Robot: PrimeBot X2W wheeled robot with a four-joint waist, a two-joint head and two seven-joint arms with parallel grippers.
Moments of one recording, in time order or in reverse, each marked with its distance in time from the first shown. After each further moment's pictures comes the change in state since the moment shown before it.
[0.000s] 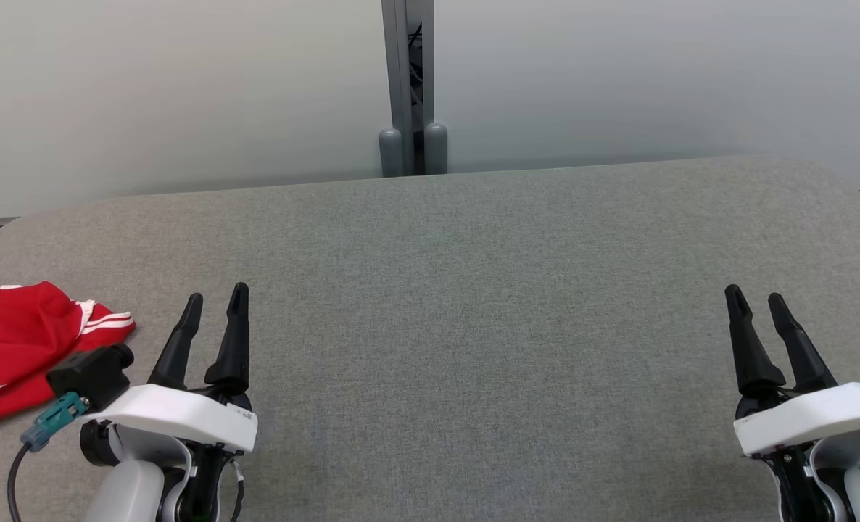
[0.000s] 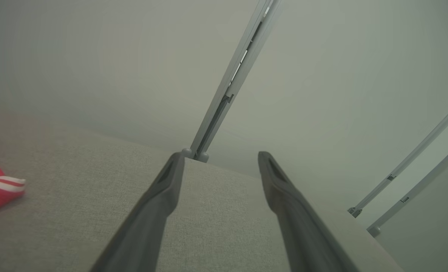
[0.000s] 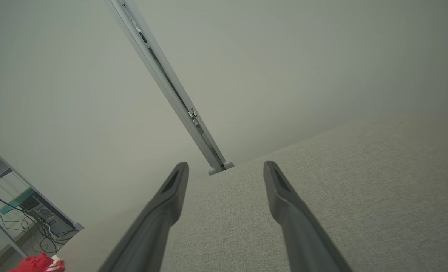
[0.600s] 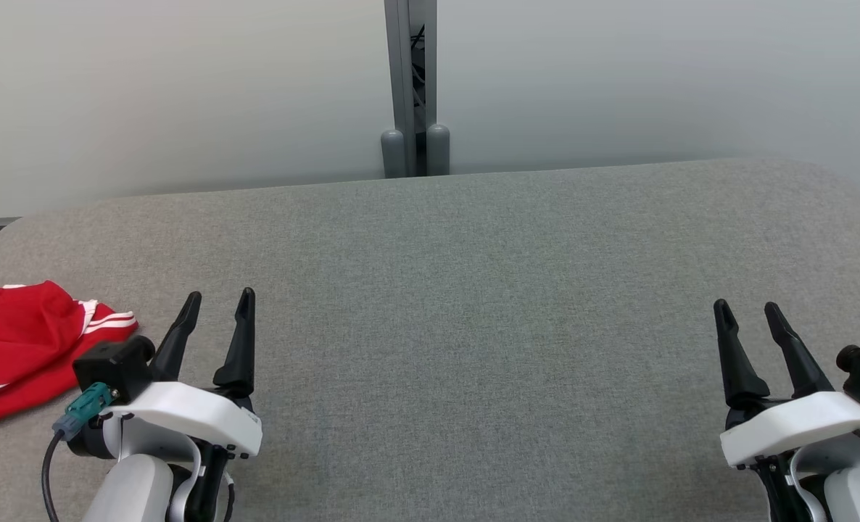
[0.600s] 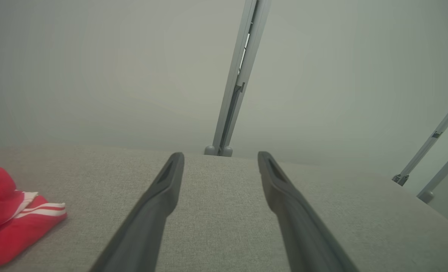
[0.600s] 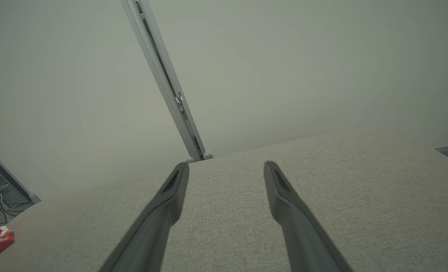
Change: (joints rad) left arm -0.023 0.029 -0.037 0.038 0.193 0.044 -0.010; right arm -0.006 0.014 -0.004 0.066 -0.211 0.000 -0.044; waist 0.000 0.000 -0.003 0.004
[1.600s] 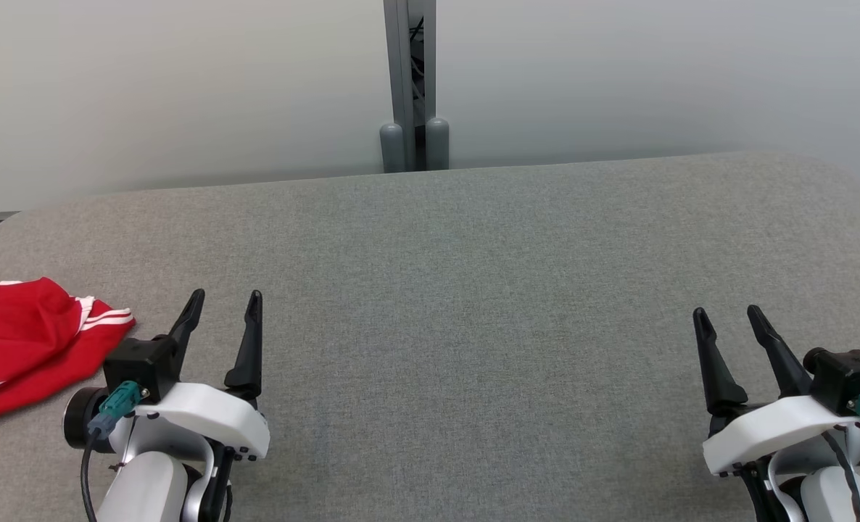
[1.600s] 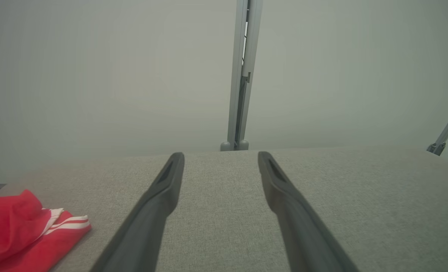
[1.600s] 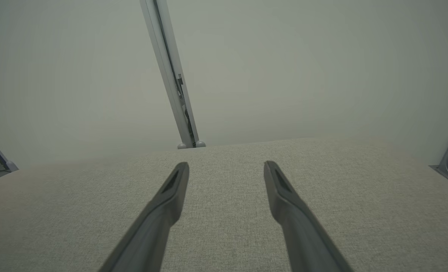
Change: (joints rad) left arm -0.014 0.001 -0.024 0.026 0.164 0.048 -0.019; right arm -0.019 0.011 0.022 0.055 -0.151 0.001 -0.035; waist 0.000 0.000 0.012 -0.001
